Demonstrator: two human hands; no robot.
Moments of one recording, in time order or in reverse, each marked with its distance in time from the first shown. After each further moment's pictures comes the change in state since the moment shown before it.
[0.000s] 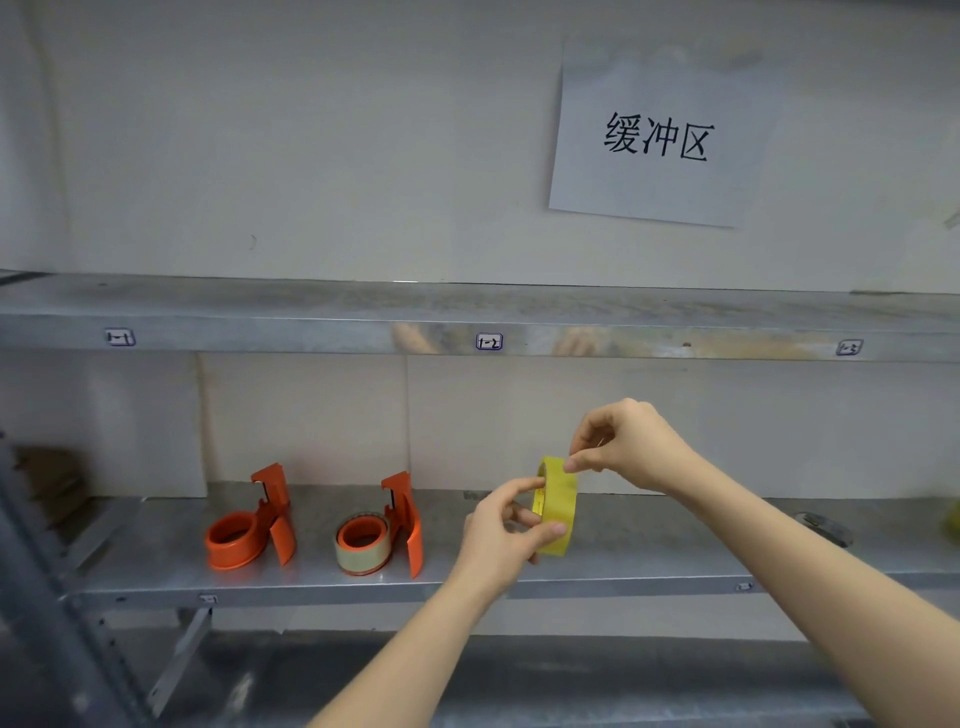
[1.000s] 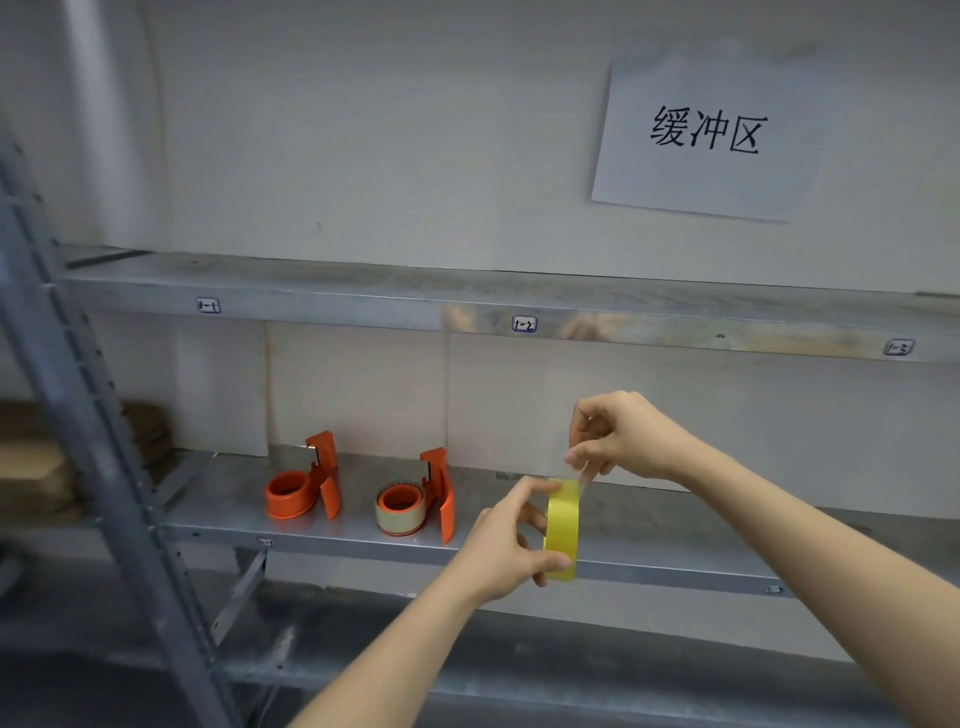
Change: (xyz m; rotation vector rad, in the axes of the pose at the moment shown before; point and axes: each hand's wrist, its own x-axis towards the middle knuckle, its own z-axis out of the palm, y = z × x) left_hand -0.049 0.004 -0.019 0.280 -0.128 0.002; right_hand -0.011 -0.021 0.009 0.119 -0.194 -0.164
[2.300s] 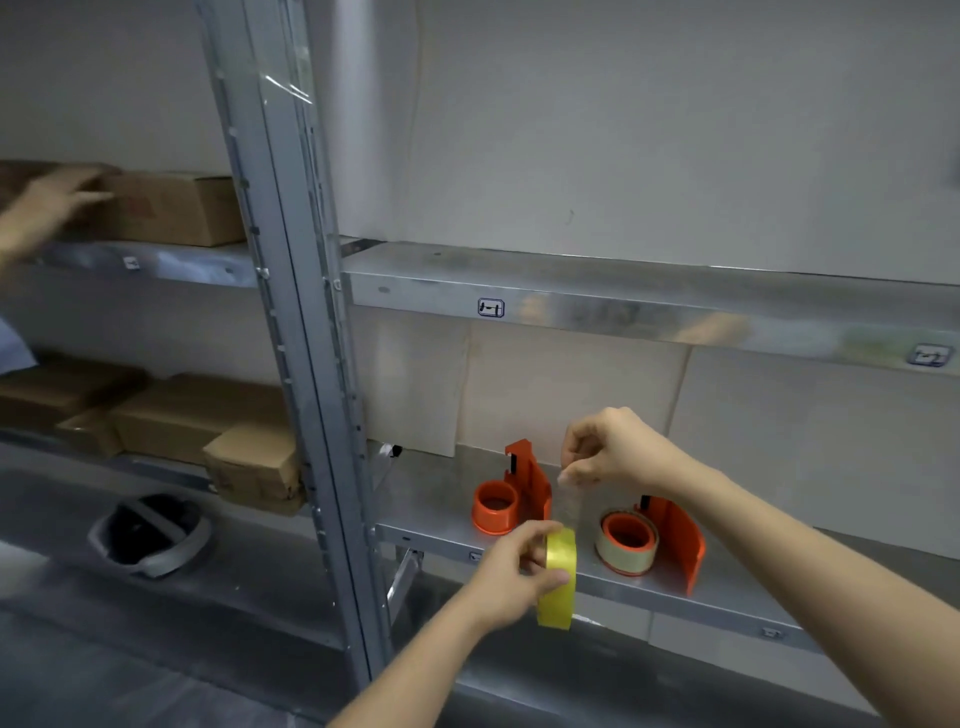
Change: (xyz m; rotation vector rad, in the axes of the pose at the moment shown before) left_hand -0.071 -0.166 -0.247 -0.075 0.135 -0.191; right_hand 0.186 -0.169 0.220 -0.025 -0.179 -0.151
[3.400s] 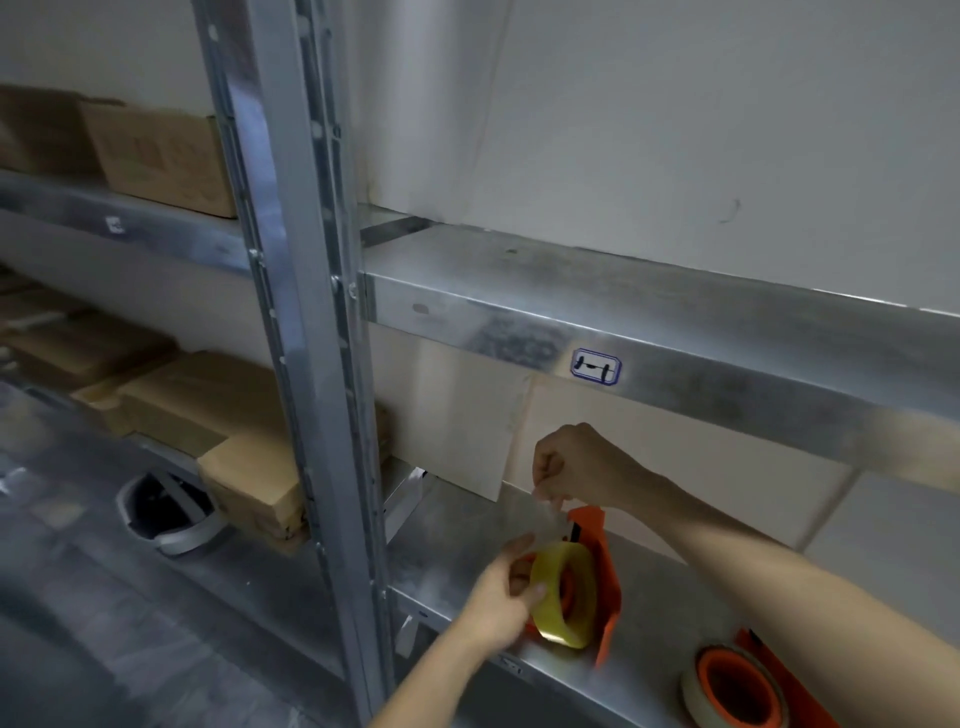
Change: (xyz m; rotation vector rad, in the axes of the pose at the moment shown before) left_hand 0.124 -0.080 -0.066 -0.261 0.233 -0.270; right_hand 0.203 0.033 0.058 -0.089 -0.213 -0.082
